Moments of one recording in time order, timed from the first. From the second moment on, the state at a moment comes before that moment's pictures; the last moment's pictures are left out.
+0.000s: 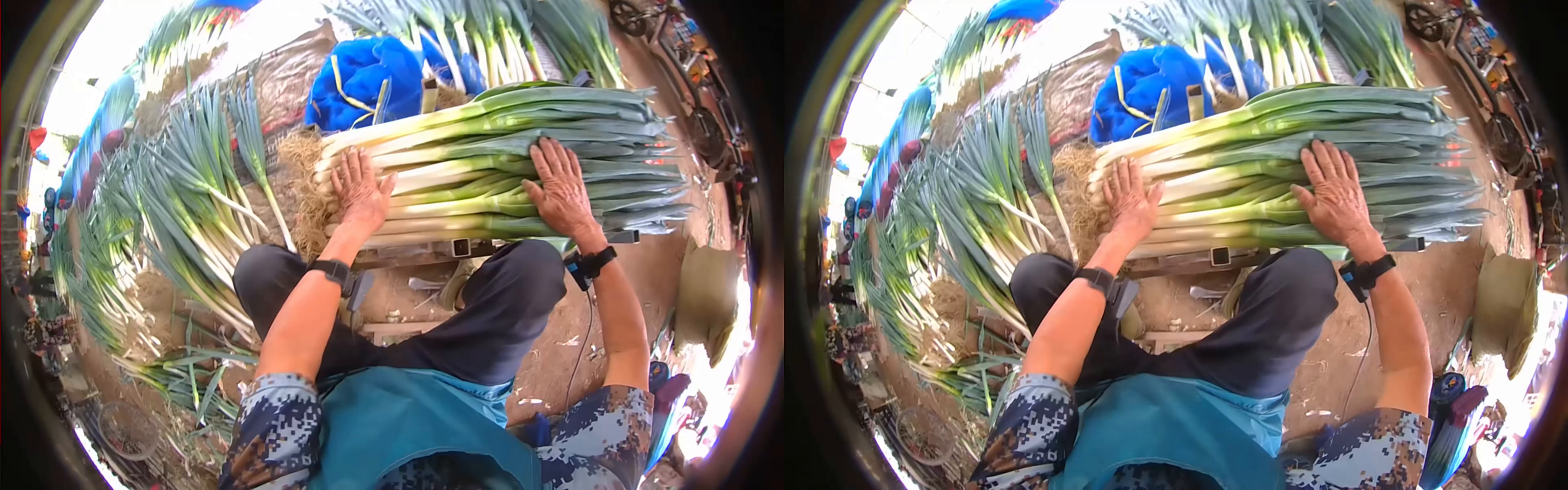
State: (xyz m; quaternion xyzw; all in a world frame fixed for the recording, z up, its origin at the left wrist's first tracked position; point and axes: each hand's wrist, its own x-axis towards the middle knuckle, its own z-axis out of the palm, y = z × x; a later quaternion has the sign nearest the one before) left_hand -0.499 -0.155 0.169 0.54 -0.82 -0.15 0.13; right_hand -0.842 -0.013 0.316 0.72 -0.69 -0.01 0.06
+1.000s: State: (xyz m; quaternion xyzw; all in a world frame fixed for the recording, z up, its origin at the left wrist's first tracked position) left_hand -0.081 0.519 0.050 0.63 -0.72 -0.23 -0.18; right_hand -0.487 -0.048 0.339 0.82 -0.44 0.21 -0.28
